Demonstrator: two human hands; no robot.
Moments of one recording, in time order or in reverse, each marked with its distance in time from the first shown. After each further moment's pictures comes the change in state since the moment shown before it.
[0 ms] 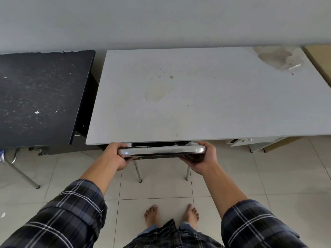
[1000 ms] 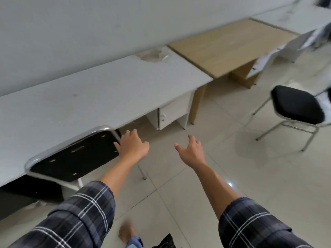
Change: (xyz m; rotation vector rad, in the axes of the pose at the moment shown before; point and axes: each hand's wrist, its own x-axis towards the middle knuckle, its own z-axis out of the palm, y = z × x) left_hand -0.144 -0.287 0.092 1.776 -0.168 1.317; right_hand -0.140 0.017 -0.296 -0.942 0.507 -0.756
